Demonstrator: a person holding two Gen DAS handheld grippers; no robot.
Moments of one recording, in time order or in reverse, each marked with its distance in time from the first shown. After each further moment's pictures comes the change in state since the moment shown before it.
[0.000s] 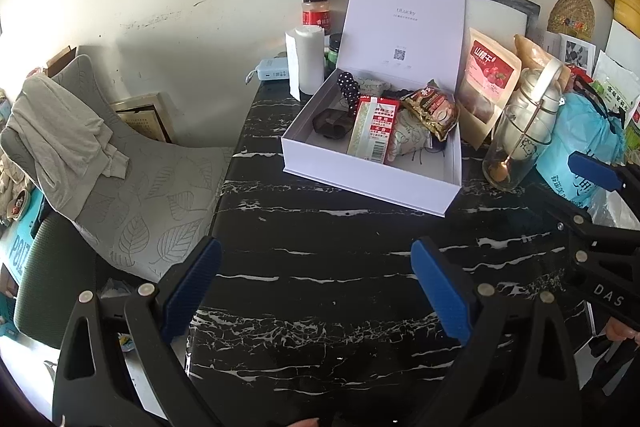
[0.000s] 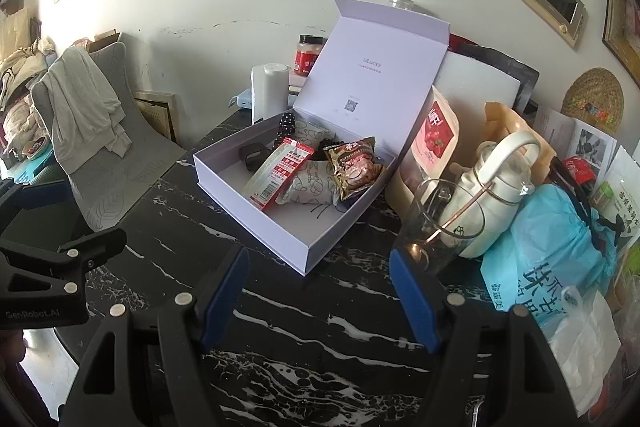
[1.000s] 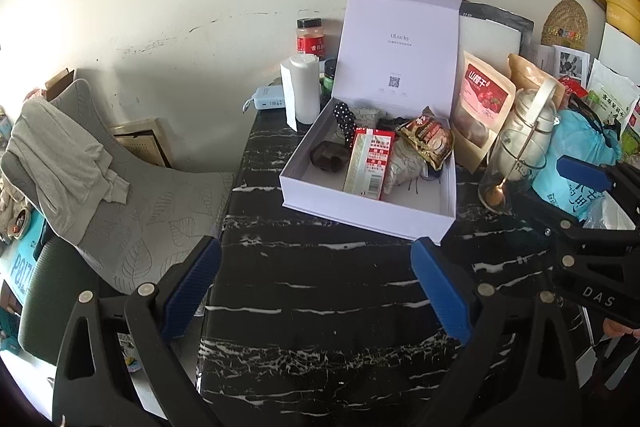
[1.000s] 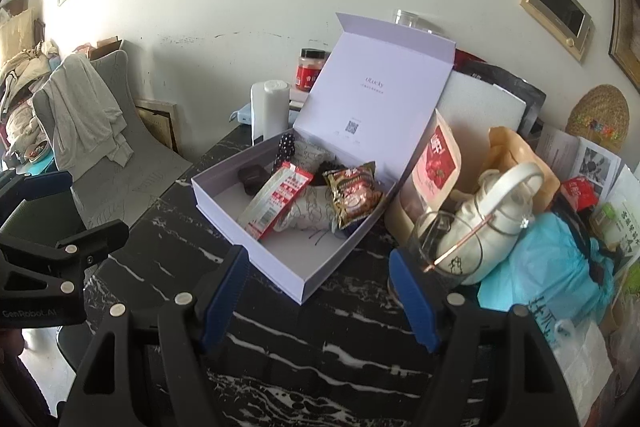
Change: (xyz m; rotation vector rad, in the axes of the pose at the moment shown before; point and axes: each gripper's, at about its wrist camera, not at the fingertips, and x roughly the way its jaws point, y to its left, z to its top) left arm -0.012 -0.002 0.025 0.035 -0.063 -0.004; right arm 0.001 -0.004 0.022 -0.008 -0.017 0.014
